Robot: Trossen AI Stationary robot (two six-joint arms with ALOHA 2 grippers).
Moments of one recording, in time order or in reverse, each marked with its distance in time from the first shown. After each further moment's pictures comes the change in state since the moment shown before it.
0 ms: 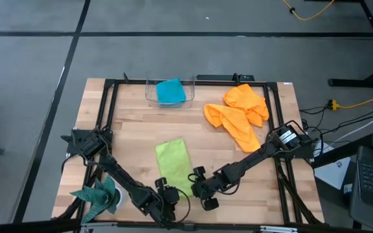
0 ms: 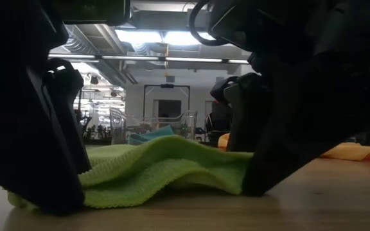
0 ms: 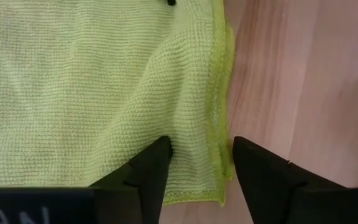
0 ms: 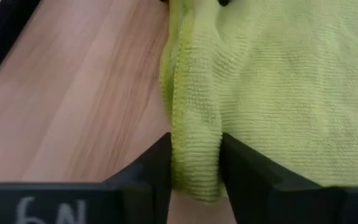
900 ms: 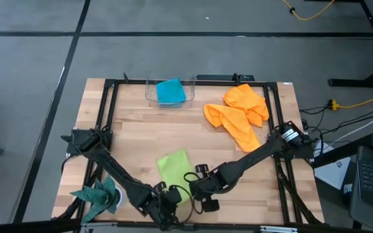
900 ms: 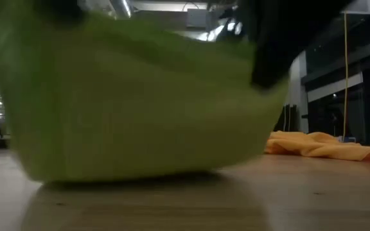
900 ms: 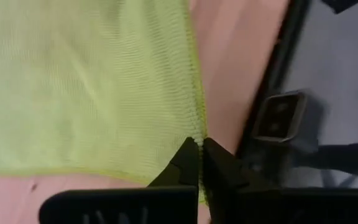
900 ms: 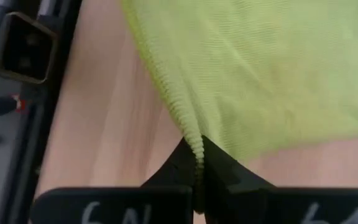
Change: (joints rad) left arm 0.008 -0.105 0.191 -0.140 0.148 -0.141; right arm 0.006 -0.060 0.357 -0.566 -0.065 0.160
